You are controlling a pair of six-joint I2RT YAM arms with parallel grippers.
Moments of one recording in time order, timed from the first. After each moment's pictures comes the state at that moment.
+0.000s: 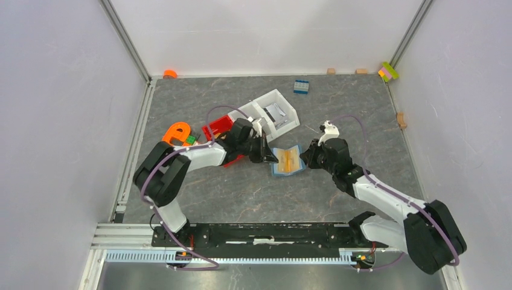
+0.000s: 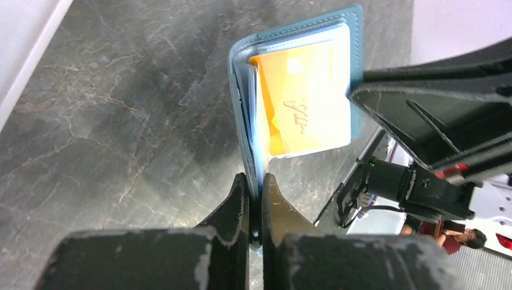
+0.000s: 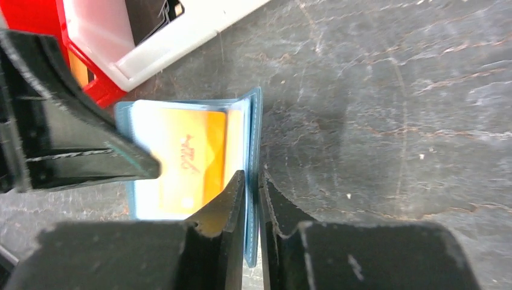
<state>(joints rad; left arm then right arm) -0.65 1.76 0.92 0.14 0.52 -0.70 0.49 1.14 0.45 0.15 -0.03 0.50</state>
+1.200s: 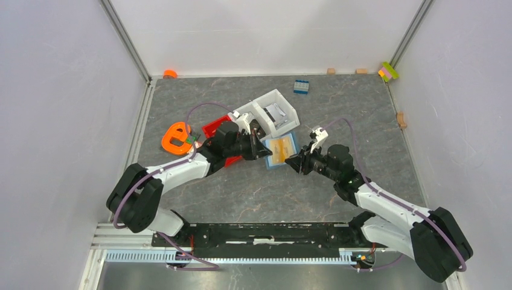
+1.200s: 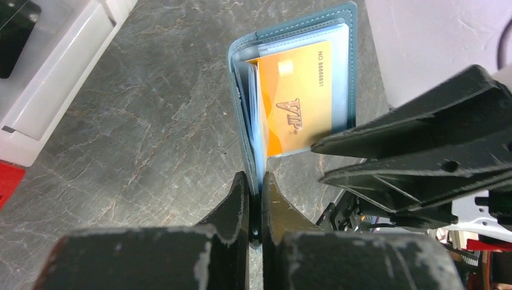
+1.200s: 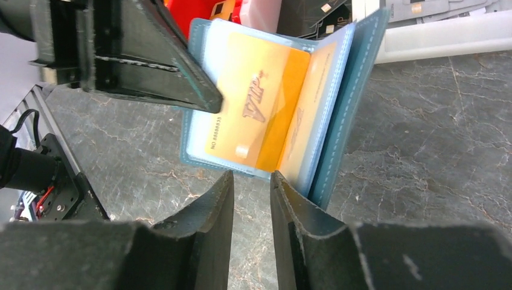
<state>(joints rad) -0.65 1.46 0.77 0.21 0.37 -0.69 0.56 1.02 0.36 0.40 -0.31 0.35</state>
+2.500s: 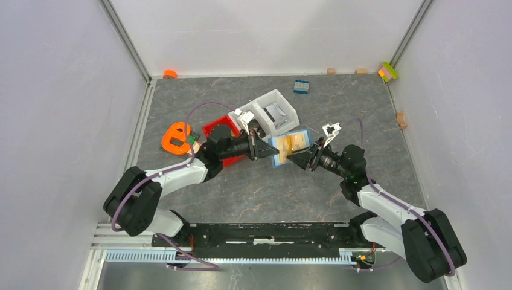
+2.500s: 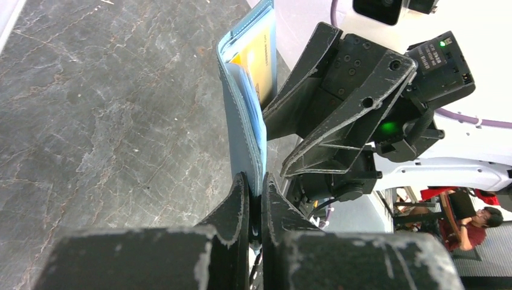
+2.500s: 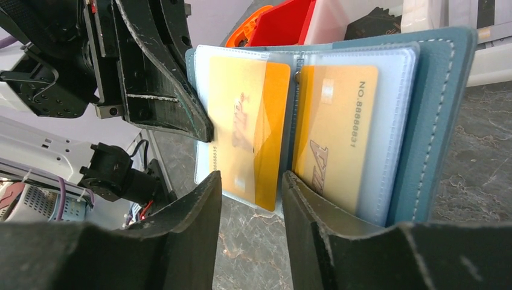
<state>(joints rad) -0.65 1.41 0.67 0.59 0.58 -0.75 0.38 1.04 0.28 0.70 -0.60 0.63</state>
